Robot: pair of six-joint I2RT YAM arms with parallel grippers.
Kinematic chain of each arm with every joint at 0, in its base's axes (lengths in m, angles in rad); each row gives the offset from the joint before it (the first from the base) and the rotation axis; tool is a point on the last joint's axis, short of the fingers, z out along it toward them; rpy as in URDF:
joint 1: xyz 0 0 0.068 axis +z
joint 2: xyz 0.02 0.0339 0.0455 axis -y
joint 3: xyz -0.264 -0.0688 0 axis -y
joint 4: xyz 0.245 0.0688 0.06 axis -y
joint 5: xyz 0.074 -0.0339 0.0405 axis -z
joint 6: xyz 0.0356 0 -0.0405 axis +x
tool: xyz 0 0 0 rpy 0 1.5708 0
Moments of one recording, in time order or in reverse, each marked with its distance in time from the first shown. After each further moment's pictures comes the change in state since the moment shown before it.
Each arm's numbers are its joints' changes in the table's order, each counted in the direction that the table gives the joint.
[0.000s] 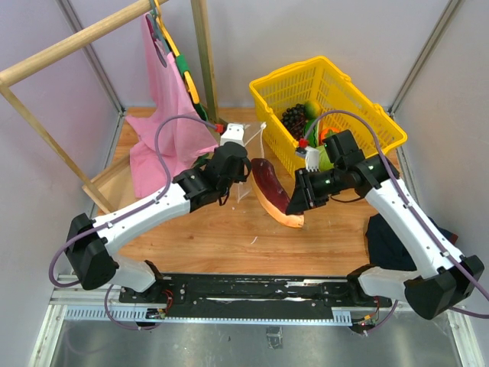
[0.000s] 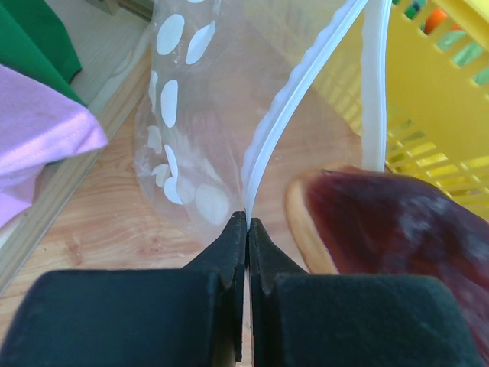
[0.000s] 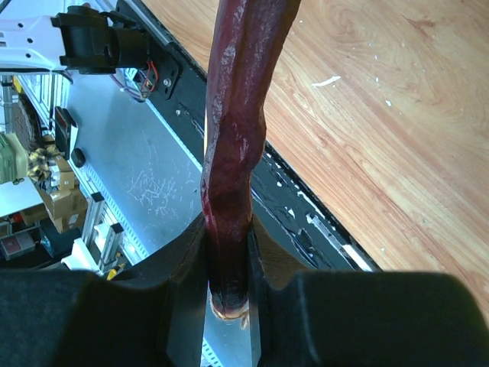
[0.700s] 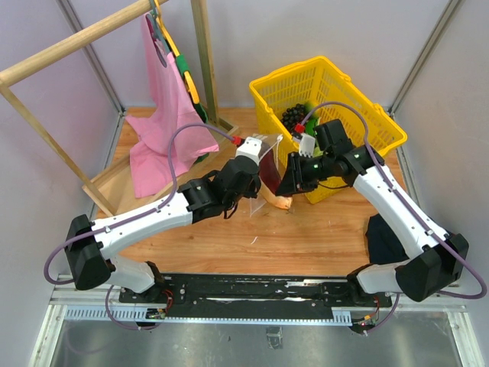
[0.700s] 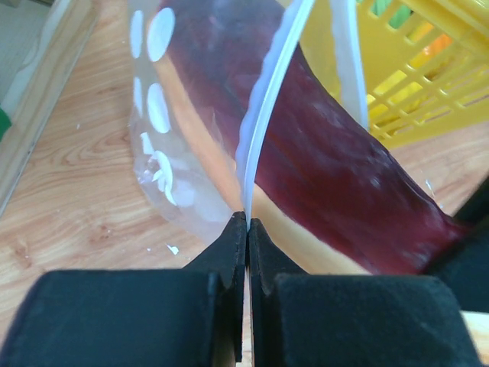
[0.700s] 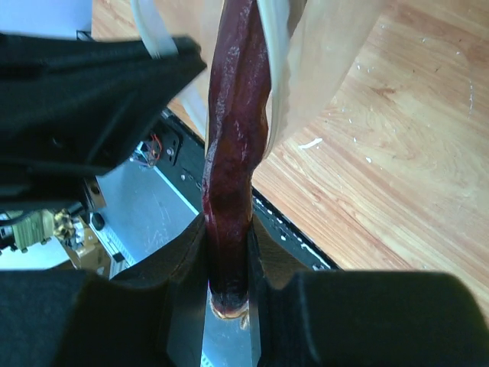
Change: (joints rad) left arm -0.147 0.019 -0.005 -0.021 0.058 0.021; right arm 0.000 -0.131 0.042 0.177 0.085 0.181
